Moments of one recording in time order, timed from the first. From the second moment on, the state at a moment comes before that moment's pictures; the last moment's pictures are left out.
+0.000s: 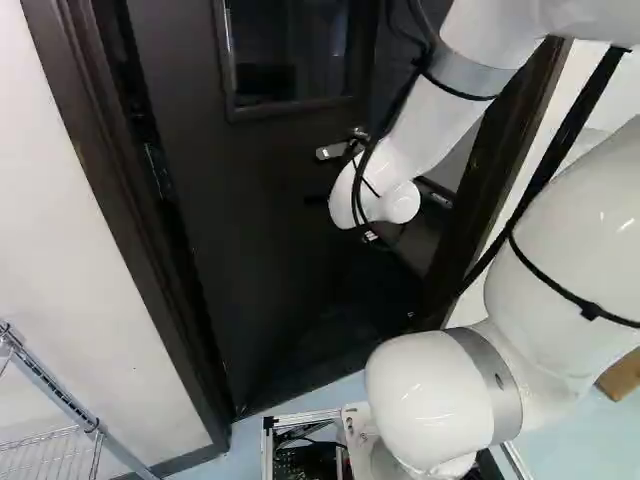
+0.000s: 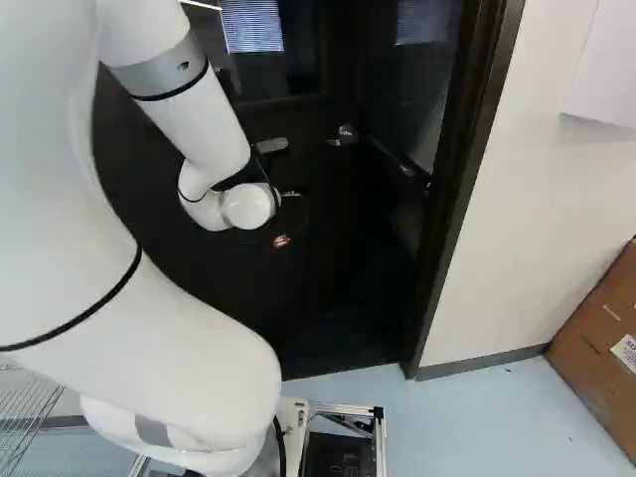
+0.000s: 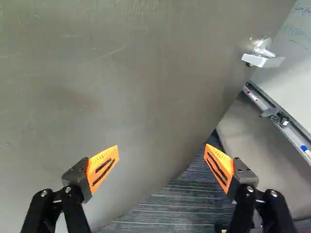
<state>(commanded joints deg) 2.1 4.9 -25.1 -14.6 38.5 0.0</state>
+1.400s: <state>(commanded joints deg) 10.7 -7.4 -37.7 -14.6 38.5 0.0</state>
